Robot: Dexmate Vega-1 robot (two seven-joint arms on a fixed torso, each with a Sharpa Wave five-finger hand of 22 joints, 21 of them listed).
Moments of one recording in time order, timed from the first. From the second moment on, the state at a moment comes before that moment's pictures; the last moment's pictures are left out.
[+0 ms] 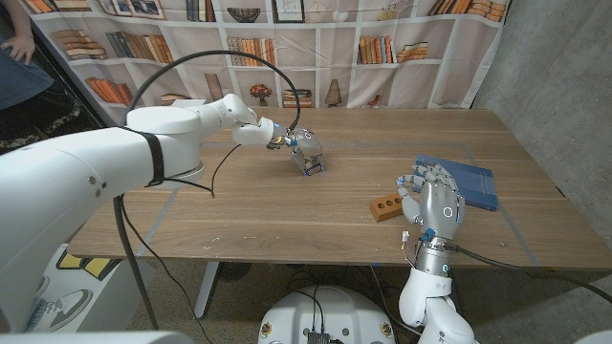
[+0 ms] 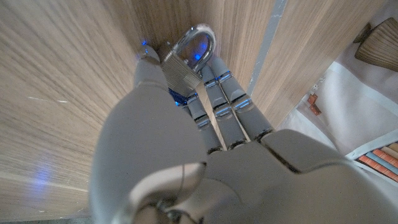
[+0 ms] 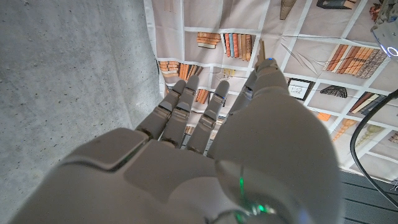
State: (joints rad) left arm -0.23 0.23 1.70 -0.34 0.96 -0.87 0.49; left_hand 1.28 0.13 -0.08 -0.11 0.25 0.73 -0.07 0.30 0.20 0.82 -0.15 0.24 0.19 0.89 -0.10 0.21 0.18 0.82 -0.09 0.27 0.18; right arm -1.44 -0.54 -0.57 -2.04 -0.82 -0.67 -1.11; right_hand 1.11 0.06 0.04 -0.07 0.33 1.21 -0.23 0.24 0.21 0.75 -0.21 0.21 0.18 0.62 -0.06 0.19 0.19 0.40 -0.04 0.25 0.20
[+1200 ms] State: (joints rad) left arm -0.26 0.24 1.60 -0.35 0.69 -1.00 0.37; left_hand 1.28 0.14 -0.07 -0.11 0.24 0.74 -0.07 0.29 0.20 0.83 -0.14 0.22 0.19 0.91 -0.12 0.20 0.17 0.82 -0.10 0.27 0.18; right arm -1.45 -0.51 -0.53 -2.03 -0.88 -0.63 -1.12; right_hand 1.12 0.07 0.02 -0.07 0.33 1.20 -0.23 0.24 0.21 0.75 -0.21 0.21 0.18 0.62 -0.06 0.19 0.19 0.40 -0.04 0.25 0.20
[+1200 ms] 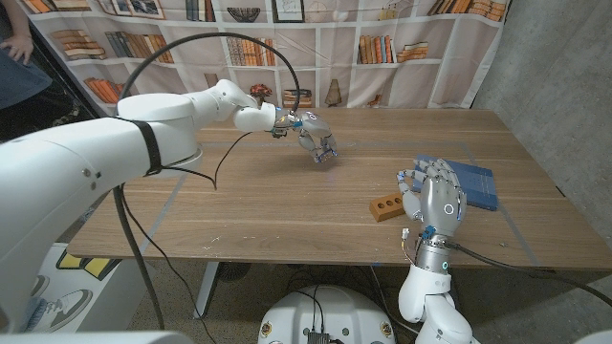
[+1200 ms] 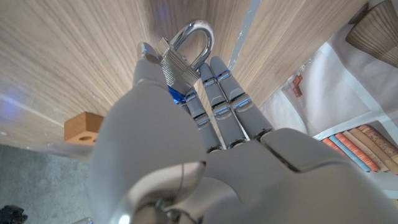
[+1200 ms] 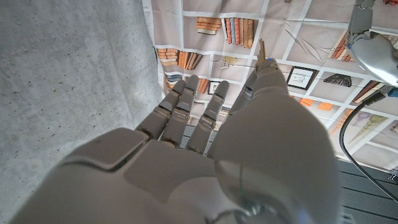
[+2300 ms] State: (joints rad) left arm -0.05 0.32 1.27 -0.39 0.30 -1.24 0.20; left_hand 1.28 0.14 -0.07 -0.11 0.23 0.76 -0.07 0.27 0.20 0.84 -0.14 0.21 0.19 0.92 -0.12 0.19 0.17 0.82 -0.10 0.26 0.18; right arm -1.44 -0.61 -0.51 -2.15 -0.91 -0.57 -1.09; right_hand 1.13 0.07 0.00 -0.07 0.33 1.20 -0.23 0.24 0.21 0.75 -0.21 0.21 0.18 0.62 -0.06 0.19 0.19 0.40 -0.04 0.25 0.21
